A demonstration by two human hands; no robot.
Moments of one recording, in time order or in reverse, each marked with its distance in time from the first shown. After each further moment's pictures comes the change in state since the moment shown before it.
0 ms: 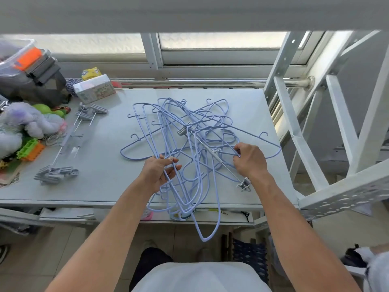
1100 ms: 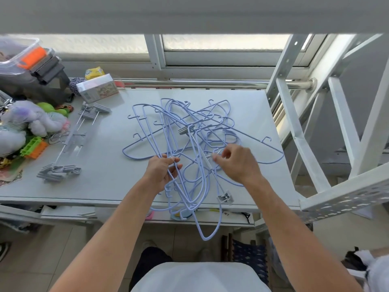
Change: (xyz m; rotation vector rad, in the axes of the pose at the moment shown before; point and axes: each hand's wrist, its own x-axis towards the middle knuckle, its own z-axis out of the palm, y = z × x) left_hand 0.003 -0.004 0.005 0.002 0.065 0.018; right_hand -0.032 -0.051 -0.025 0.191 -0.090 -0.009
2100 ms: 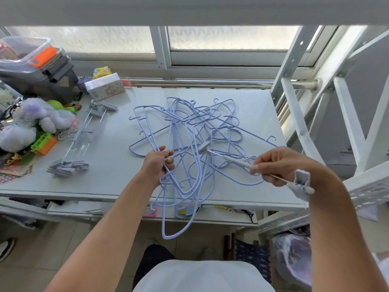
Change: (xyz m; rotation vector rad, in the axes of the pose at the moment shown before) left_hand -0.002 0.015 -0.013 -0.107 0.025 0.056; right_hand -0.039 0.015 -0.101 0.659 -0.667 0.155
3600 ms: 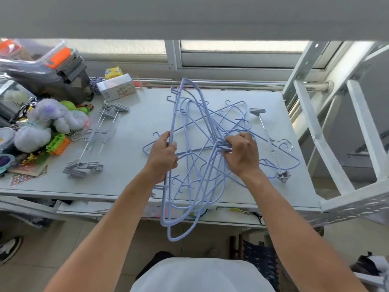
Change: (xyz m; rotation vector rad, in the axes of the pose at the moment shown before) left_hand -0.020 0.042 -0.014 0.533 -0.142 0.295; right_hand 0.153 0.028 0.073 -0.945 0.877 -0.519
